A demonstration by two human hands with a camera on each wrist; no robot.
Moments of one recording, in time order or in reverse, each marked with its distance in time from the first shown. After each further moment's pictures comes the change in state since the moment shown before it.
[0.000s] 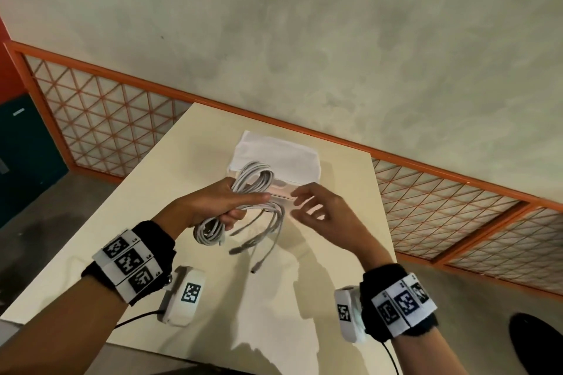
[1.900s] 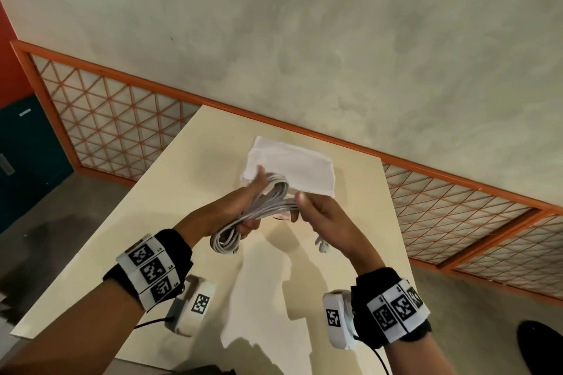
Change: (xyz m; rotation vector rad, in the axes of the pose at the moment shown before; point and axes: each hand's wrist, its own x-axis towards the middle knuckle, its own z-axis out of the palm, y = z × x) left_hand 0.017 -0.008 -0.020 -0.088 -0.068 -0.020; right_hand 0.032 -0.041 0.026 0.173 -0.027 0.092
